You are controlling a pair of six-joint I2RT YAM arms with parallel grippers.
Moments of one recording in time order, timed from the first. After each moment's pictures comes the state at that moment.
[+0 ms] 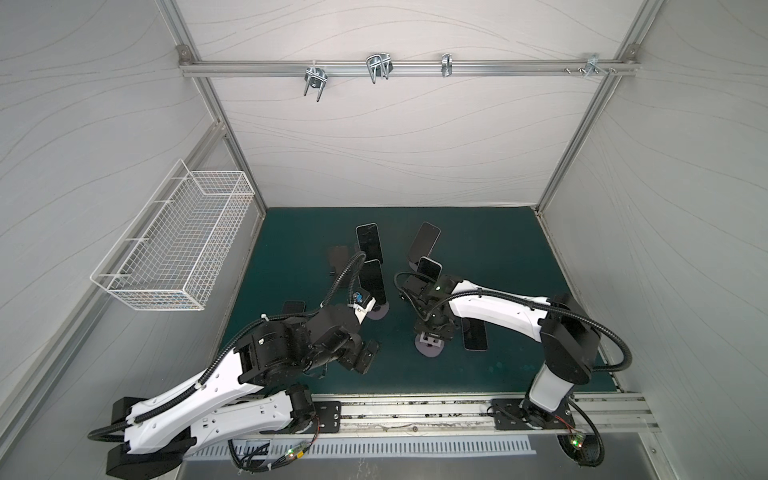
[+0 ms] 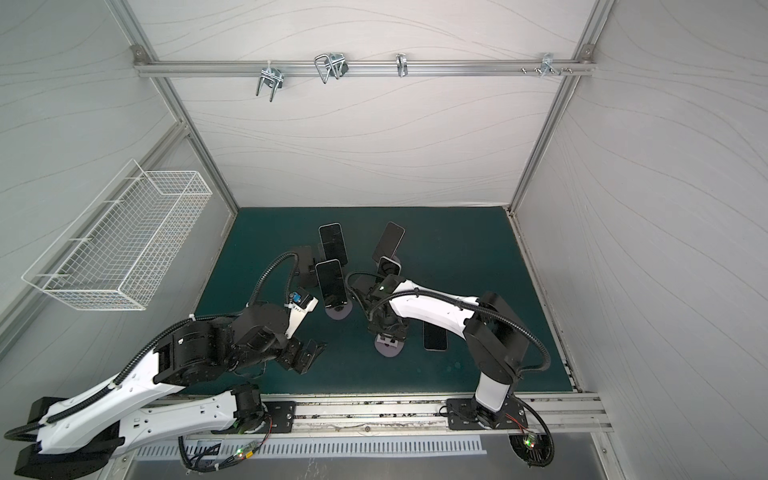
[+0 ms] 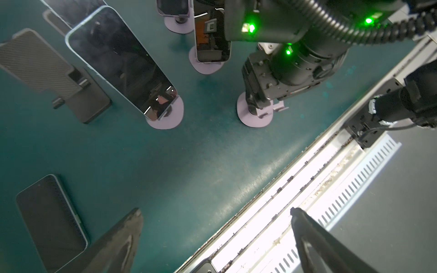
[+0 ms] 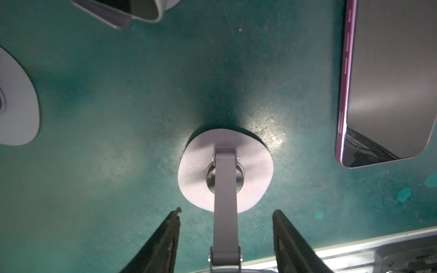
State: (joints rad) left arm -1.09 0.78 1.05 -1.15 -0.26 -0.42; right arm 1.01 1.72 1.25 -1.04 0.04 1.20
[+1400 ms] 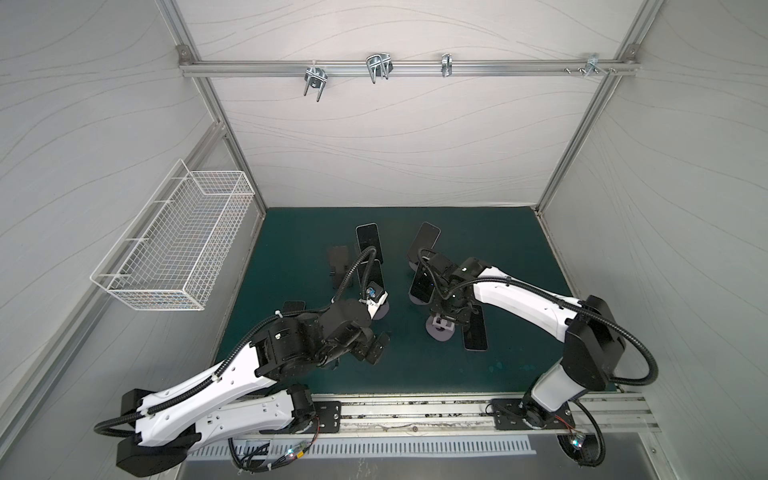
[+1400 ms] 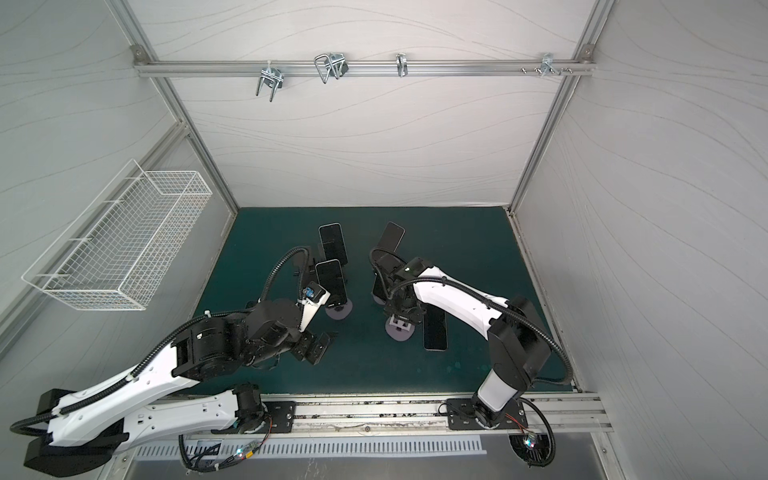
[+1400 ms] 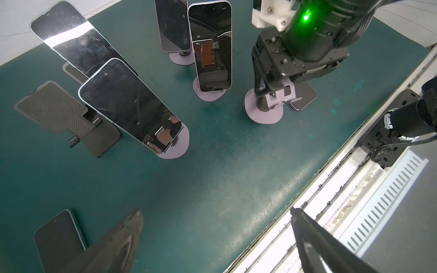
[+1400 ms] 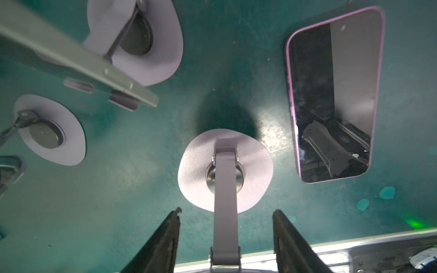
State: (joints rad) left arm -1.09 0.85 1.03 -1.00 -0.30 -0.30; right arm 0.81 1.60 1.25 -1.08 0.01 1.07
